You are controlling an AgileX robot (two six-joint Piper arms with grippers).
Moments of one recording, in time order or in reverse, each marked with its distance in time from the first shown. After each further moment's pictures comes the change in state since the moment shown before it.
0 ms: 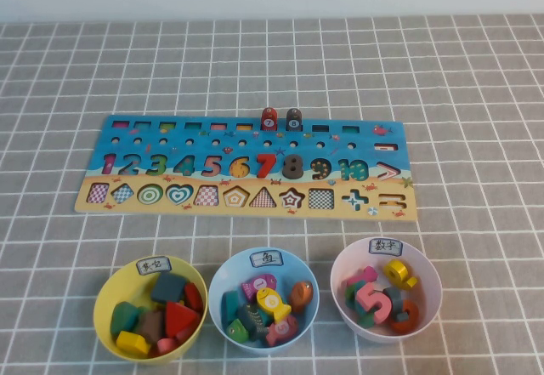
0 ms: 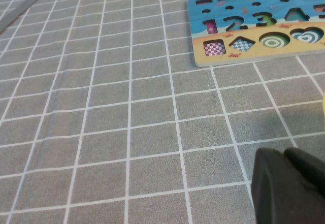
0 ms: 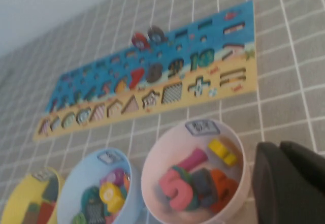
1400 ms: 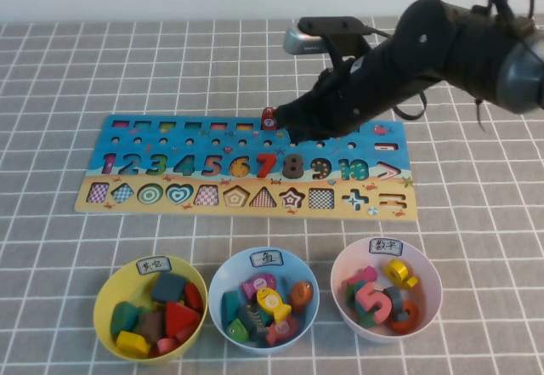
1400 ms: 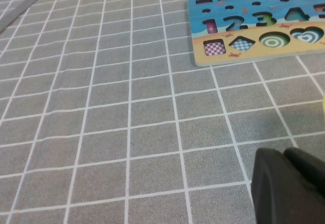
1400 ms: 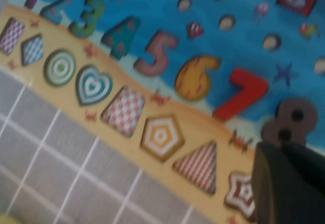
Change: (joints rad) right arm 0.426 1.636 -1.415 -0.370 0.267 0.023; left arm 0.000 0.000 0.000 0.000 0.000 0.000
